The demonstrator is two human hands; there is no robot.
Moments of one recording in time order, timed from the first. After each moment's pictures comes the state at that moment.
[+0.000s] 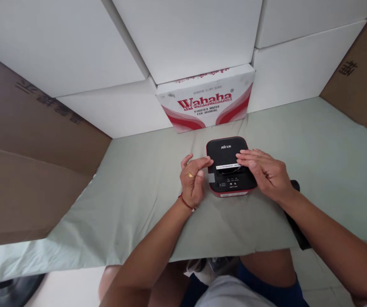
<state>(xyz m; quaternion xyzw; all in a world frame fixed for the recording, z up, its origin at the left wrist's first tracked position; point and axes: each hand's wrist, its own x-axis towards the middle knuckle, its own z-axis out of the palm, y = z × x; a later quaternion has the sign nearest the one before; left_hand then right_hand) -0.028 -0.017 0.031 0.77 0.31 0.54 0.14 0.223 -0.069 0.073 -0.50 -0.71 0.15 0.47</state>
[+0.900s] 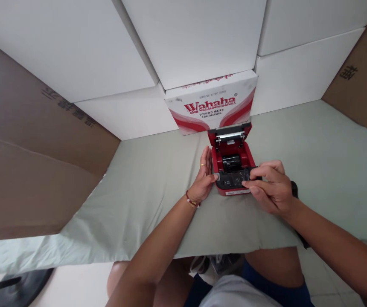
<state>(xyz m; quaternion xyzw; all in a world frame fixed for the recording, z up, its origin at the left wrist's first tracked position) -0.020 0.000 -0.009 0.66 0.26 0.44 0.55 0.216 -0.094 0.067 -0.36 -0.78 -0.02 0.52</state>
